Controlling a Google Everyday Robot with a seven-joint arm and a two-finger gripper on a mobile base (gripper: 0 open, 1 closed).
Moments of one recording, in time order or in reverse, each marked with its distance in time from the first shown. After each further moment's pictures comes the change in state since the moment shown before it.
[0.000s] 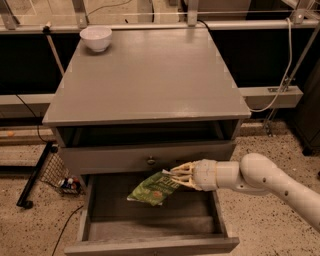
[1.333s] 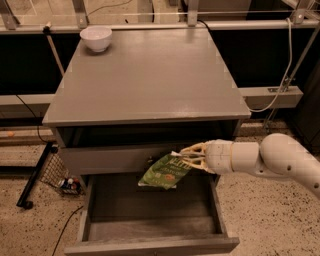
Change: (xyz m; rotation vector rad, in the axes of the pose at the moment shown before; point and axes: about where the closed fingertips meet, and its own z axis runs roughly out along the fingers) arm -0.068 -0.047 -0.060 0.084 0.097 -0.199
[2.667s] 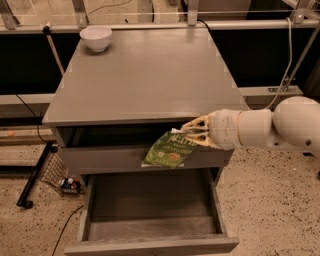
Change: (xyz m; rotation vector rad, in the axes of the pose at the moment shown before) arm -0.074 -0.061 -0.045 0.013 0.108 -0.254
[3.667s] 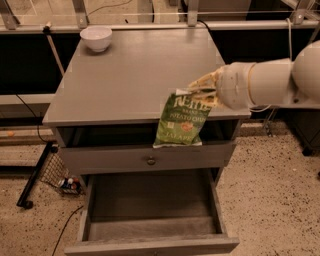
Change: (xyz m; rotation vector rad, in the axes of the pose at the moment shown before) arm -0.033 -0.097 -0.047 0.069 0.114 -0.233
